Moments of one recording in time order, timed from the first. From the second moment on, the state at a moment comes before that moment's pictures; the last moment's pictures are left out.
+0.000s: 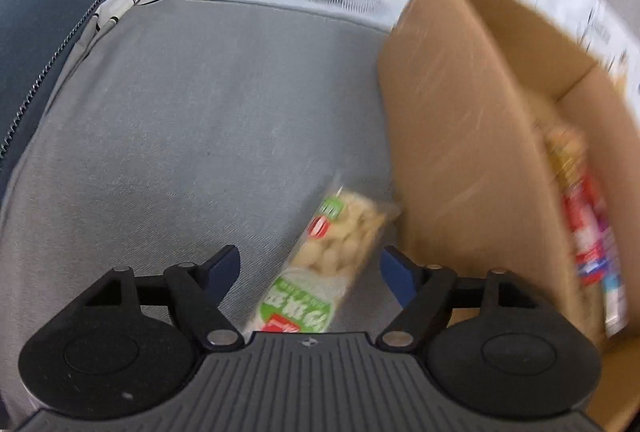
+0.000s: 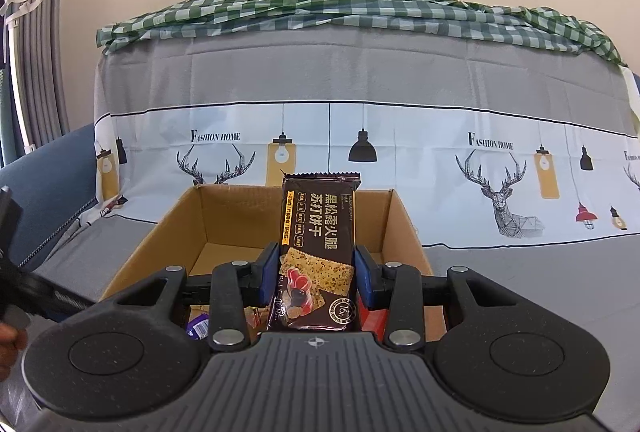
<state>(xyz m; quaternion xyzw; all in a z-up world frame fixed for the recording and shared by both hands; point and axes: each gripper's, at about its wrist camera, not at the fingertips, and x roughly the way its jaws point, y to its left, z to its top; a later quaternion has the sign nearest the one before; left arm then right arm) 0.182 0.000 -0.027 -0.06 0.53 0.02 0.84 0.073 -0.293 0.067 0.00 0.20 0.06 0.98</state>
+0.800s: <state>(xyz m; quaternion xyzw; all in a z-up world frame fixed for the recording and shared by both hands) 0.128 -0.011 0.087 -0.23 0.21 -0.10 0.95 0.075 -0.293 0.064 -0.01 0.21 0.04 0.98</state>
